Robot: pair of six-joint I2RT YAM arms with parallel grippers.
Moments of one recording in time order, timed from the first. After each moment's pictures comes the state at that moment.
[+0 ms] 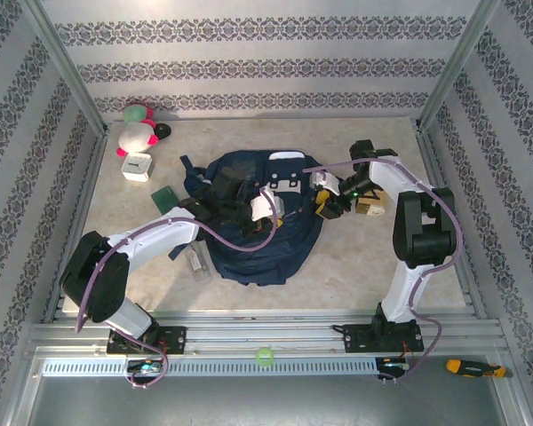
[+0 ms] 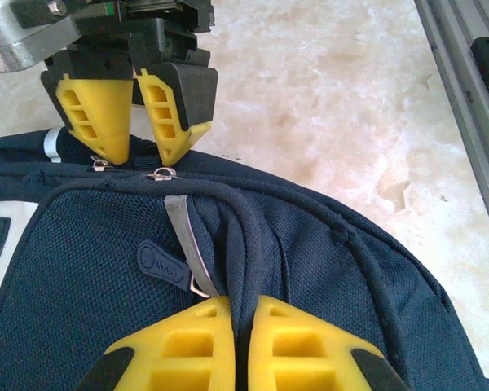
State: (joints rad) left arm -0.62 1.55 1.03 -0.16 0.62 0.55; right arm 0.08 1.89 1.39 -0.99 -0.73 -1.27
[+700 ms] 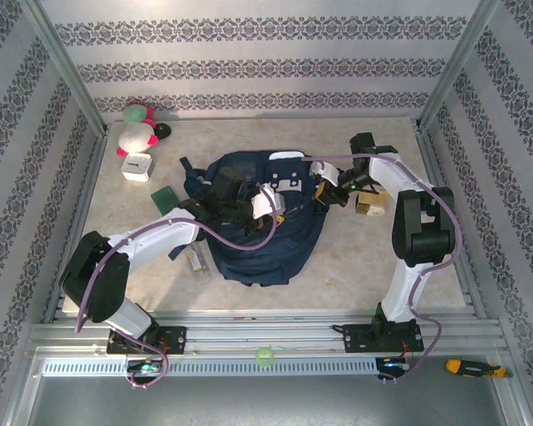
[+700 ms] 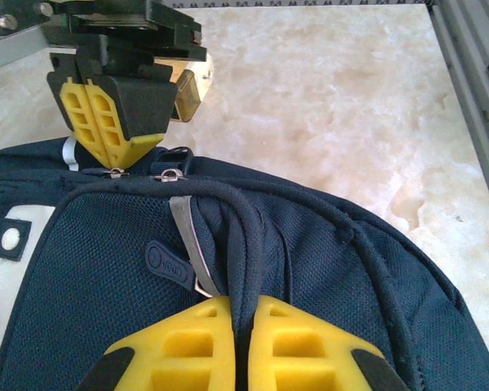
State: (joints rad) left arm -0.62 1.55 1.02 -0.10 0.58 0.50; right arm 0.08 1.90 1.43 -0.89 -0.70 -1.12
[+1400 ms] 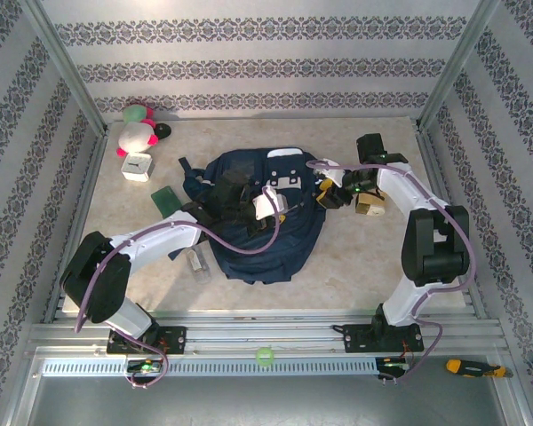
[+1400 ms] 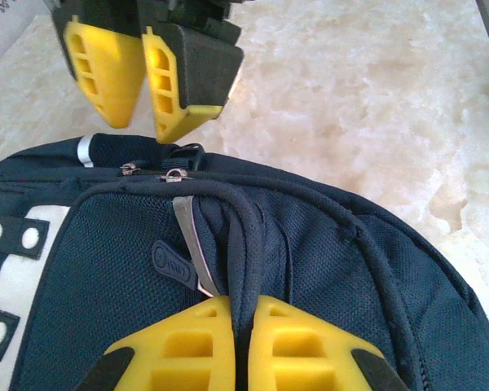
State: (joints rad) left arm -0.65 1.55 1.00 -0.03 0.50 0.50; right arm 0.08 1.74 1.30 -0.76 -0.67 -1.04
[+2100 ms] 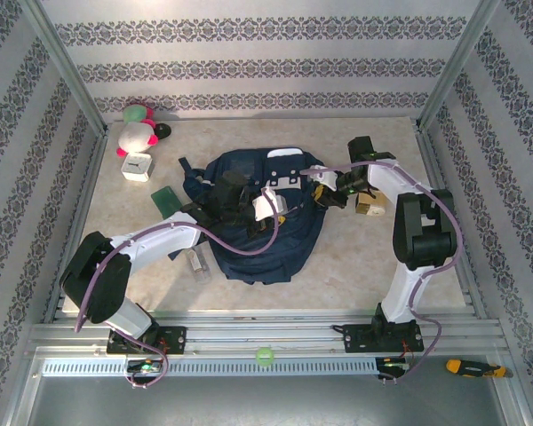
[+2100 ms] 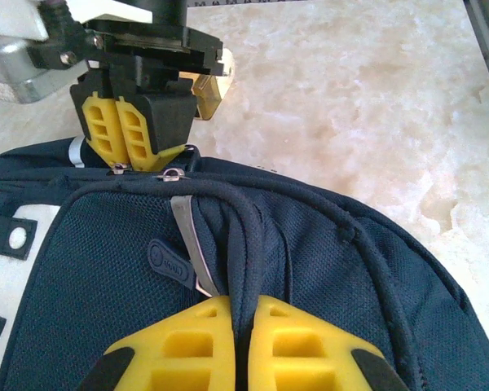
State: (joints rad) left arm -0.65 1.55 0.99 -0.02 0.51 0.50; right arm 0.10 1.87 1.34 -0.76 -0.67 -1.20
